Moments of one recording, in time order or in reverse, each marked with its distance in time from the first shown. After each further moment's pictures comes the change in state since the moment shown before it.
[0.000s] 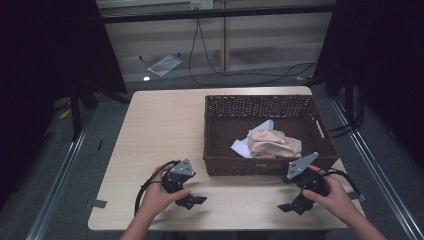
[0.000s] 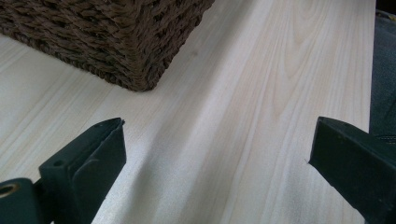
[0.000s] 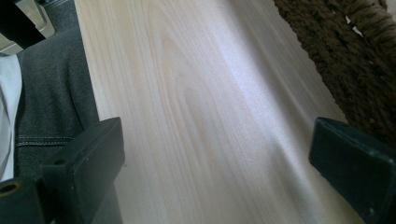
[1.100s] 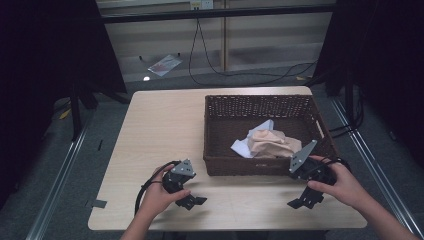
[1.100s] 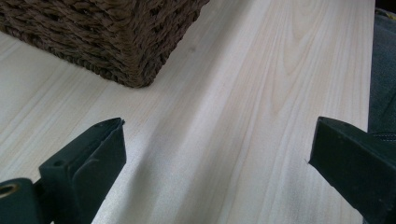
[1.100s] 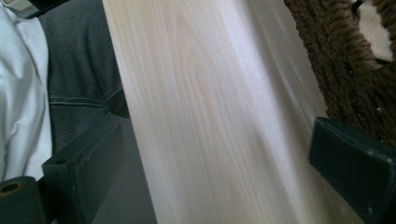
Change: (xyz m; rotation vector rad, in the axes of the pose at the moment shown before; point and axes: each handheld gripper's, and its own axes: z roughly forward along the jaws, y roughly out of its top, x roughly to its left) left arm 0.000 0.000 0.002 0.014 -0.008 -0.013; right arm -0.002 0.026 -0.035 0.172 0.042 -0.045
